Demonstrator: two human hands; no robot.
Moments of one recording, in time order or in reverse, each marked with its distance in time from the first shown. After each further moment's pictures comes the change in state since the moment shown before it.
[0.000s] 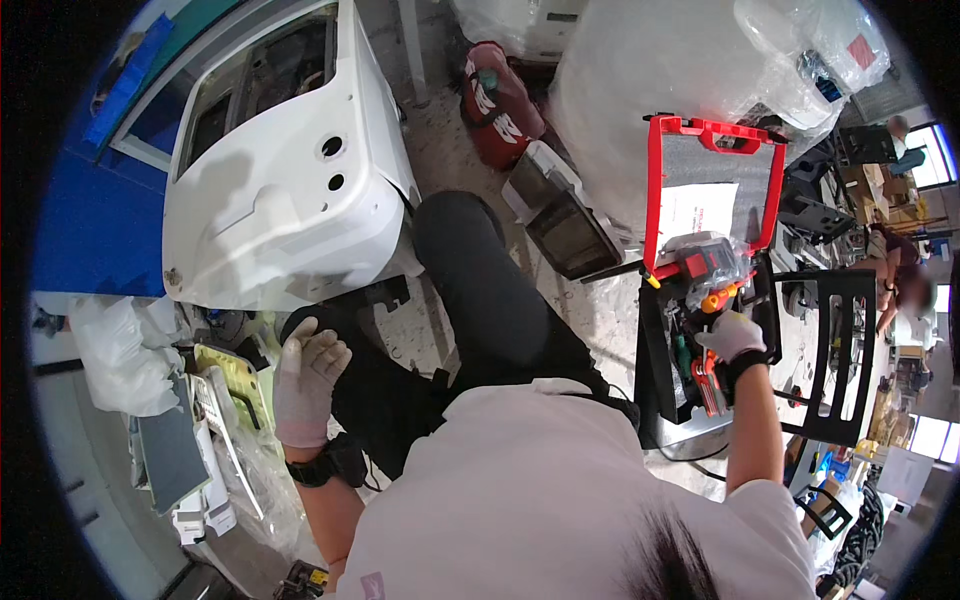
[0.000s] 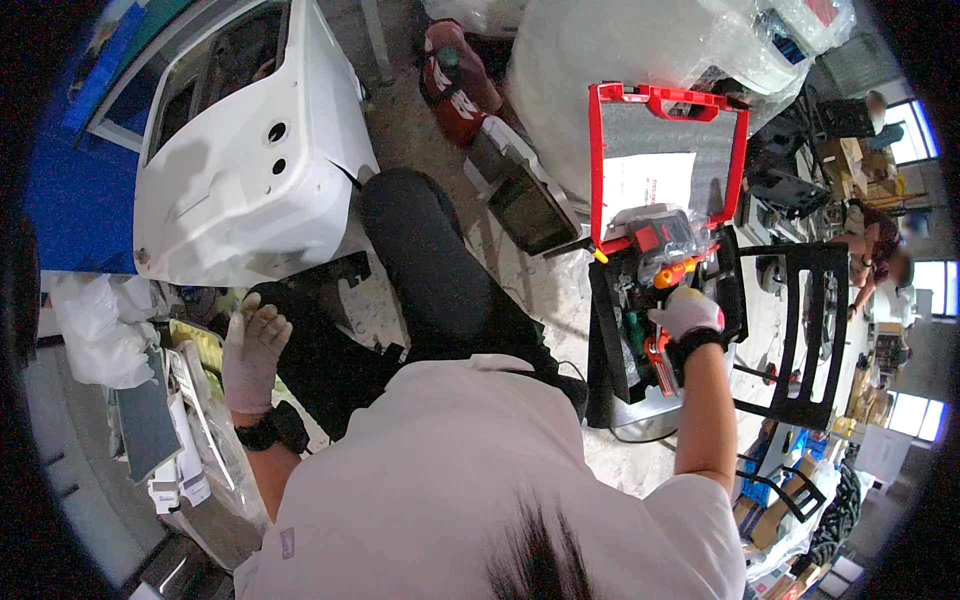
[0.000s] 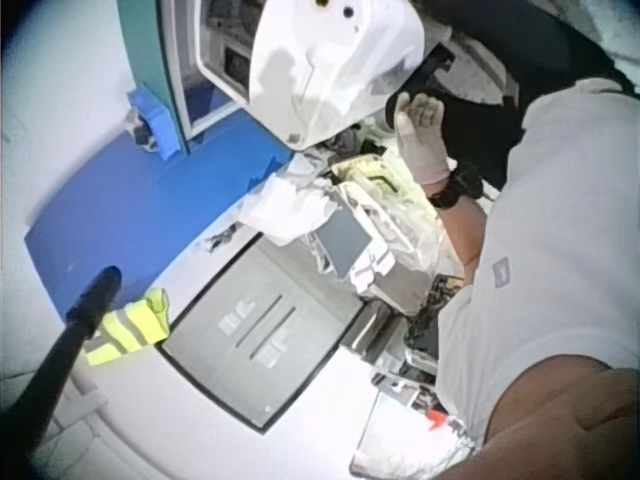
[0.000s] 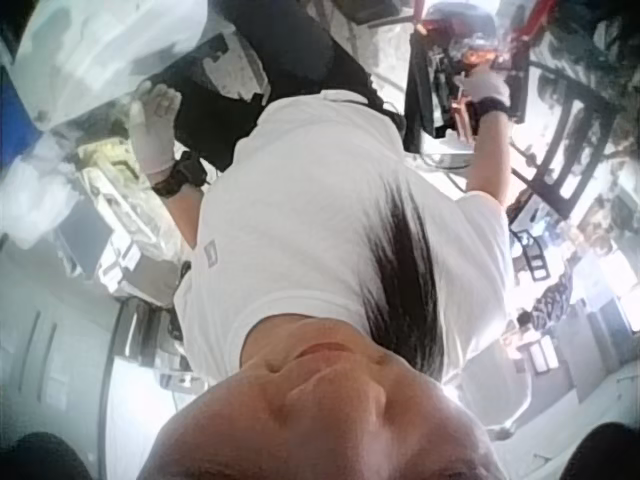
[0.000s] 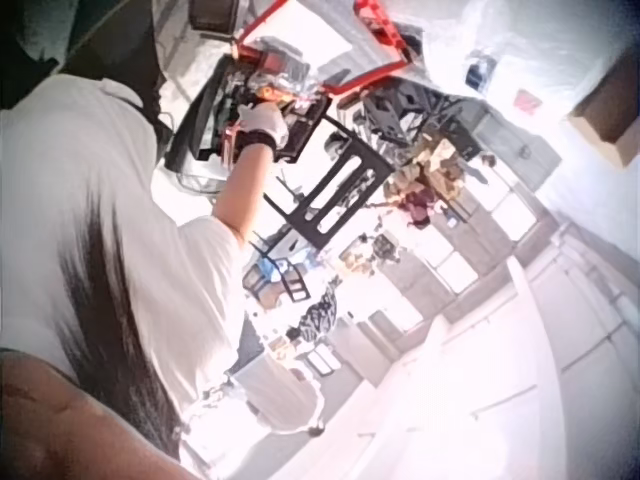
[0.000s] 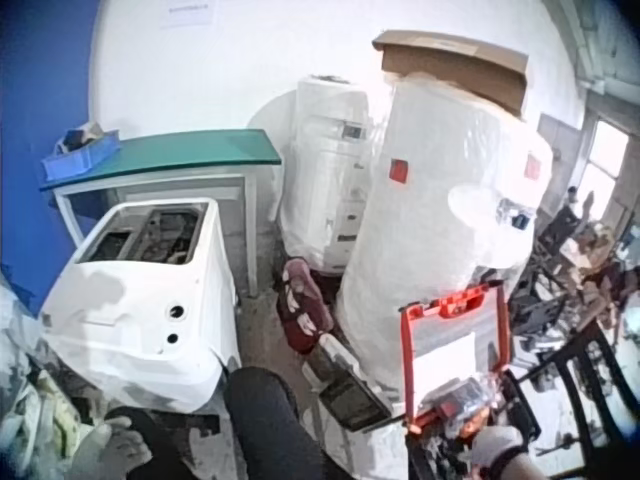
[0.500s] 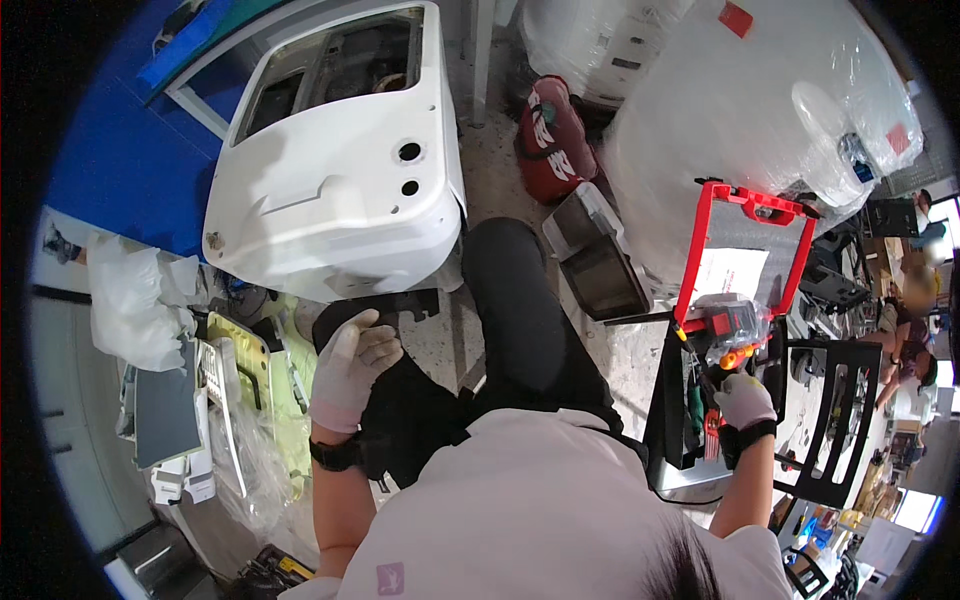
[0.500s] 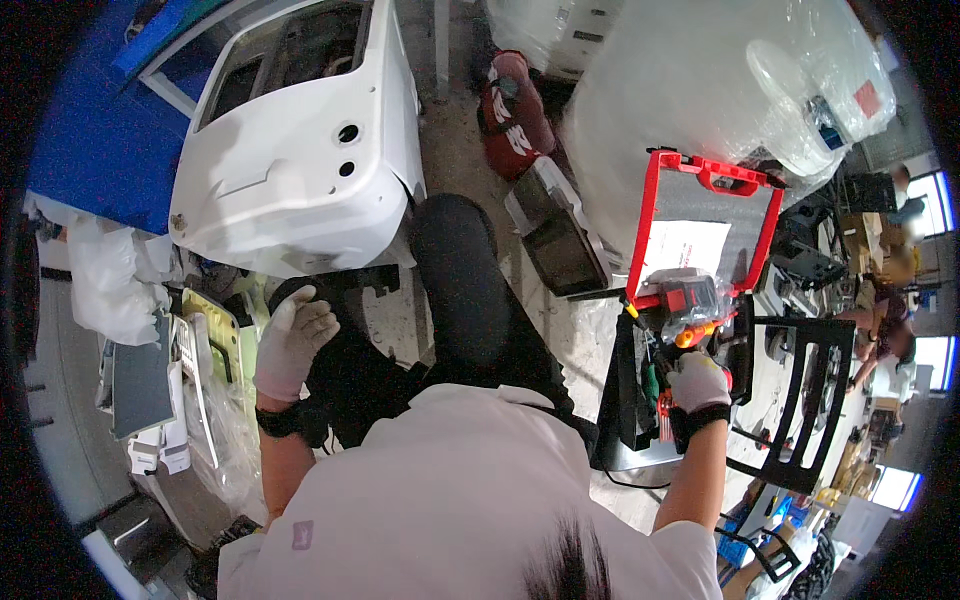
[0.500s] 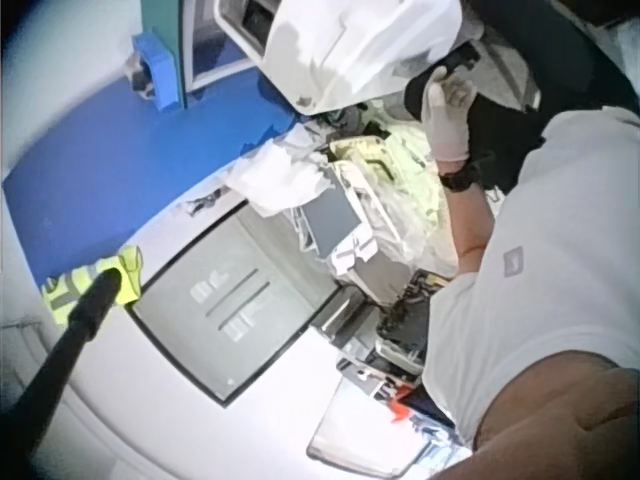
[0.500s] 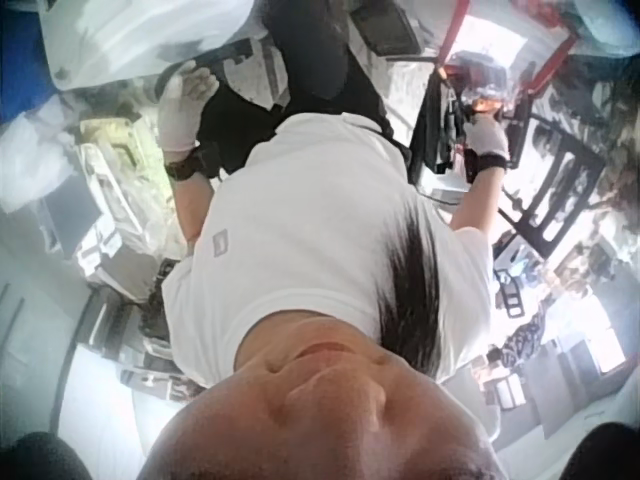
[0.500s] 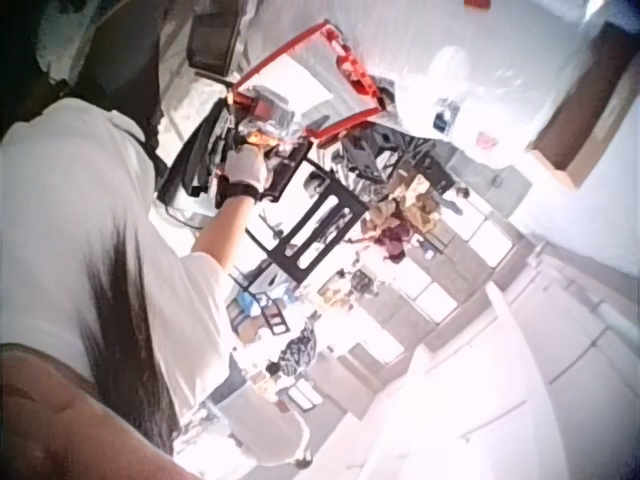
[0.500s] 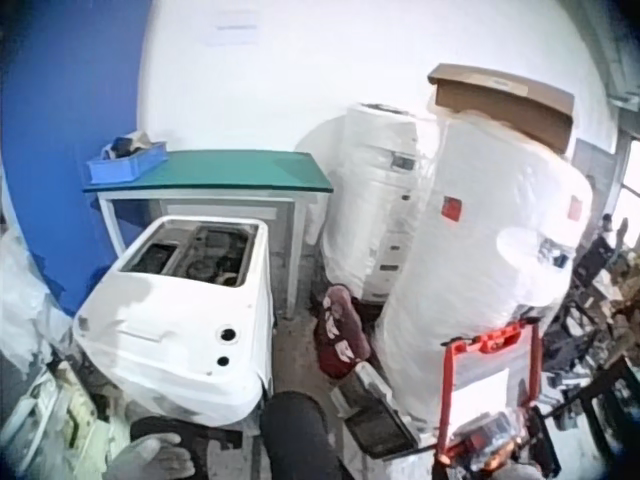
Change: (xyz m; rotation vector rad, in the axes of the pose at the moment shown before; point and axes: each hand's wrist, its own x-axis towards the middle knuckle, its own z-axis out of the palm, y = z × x) left_hand 0.009 -0.011 0.002 -0.043 -0.050 -0.030; right_hand -0.038 -0.004 -0.009 0.094 0.118 -0.195
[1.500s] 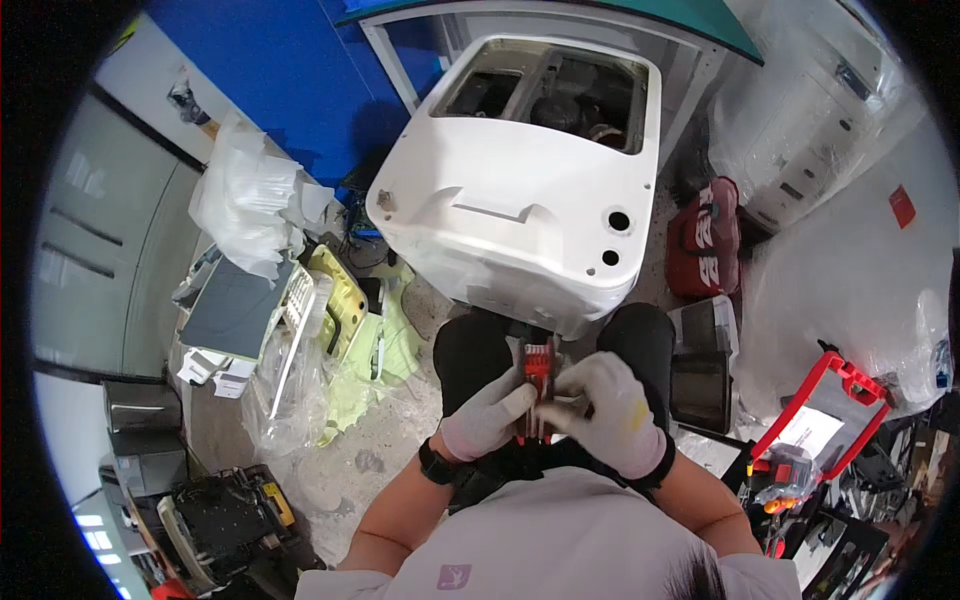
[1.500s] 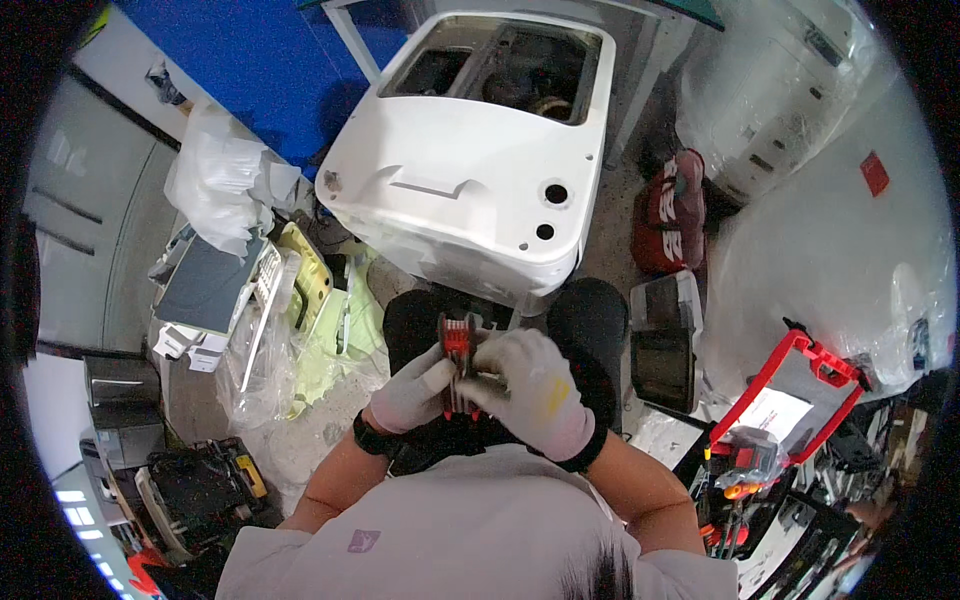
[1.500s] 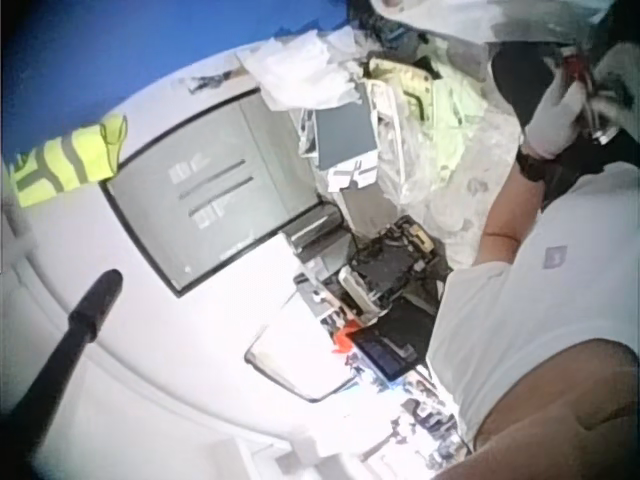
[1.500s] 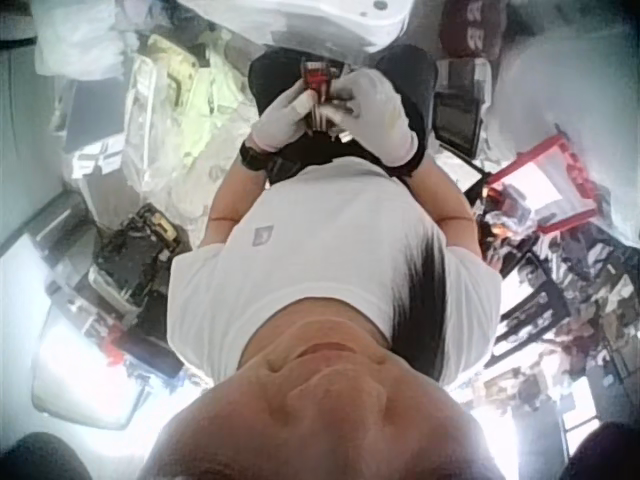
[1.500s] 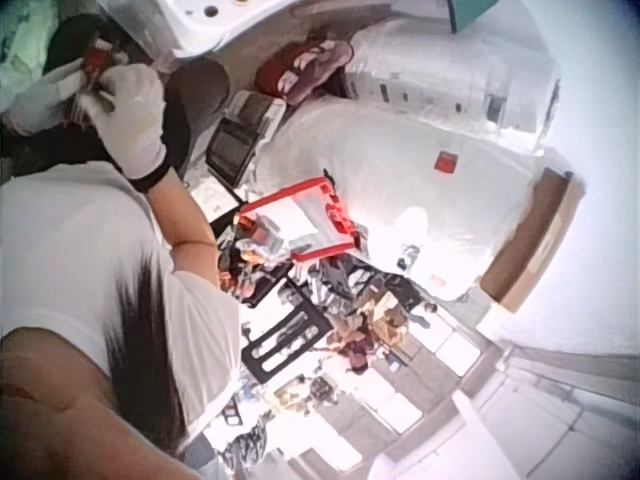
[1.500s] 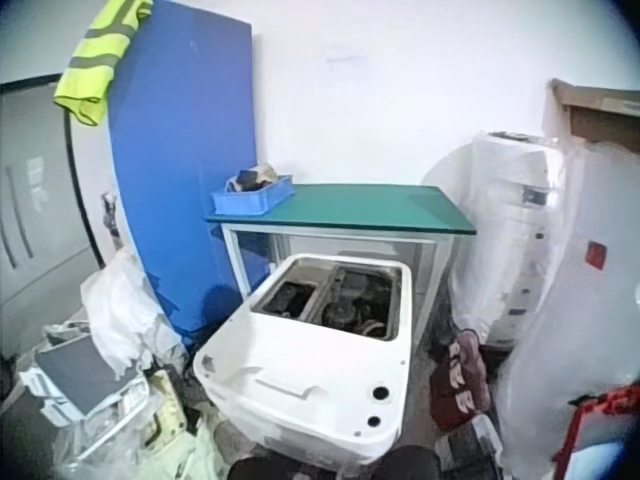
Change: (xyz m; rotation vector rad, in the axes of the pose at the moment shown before) left_hand -0.011 -0.002 0.027 -0.058 -0.232 -0.041; right_hand -0.017 -0.366 -0.073 0.780 0.304 -1.538
